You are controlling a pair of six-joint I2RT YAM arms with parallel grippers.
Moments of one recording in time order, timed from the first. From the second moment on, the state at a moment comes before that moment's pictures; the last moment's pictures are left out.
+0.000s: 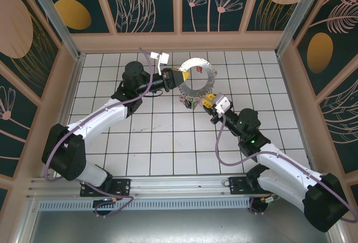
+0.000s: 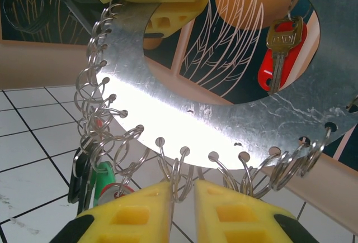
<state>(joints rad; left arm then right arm) -0.56 1.50 1.08 0.46 0.71 -0.72 0.60 0.87 0.38 0.54 -0.17 -0.29</state>
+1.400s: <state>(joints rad) -0.56 1.52 1.08 0.46 0.72 -0.73 0.53 0.90 0.45 0.40 -0.32 -0.31</state>
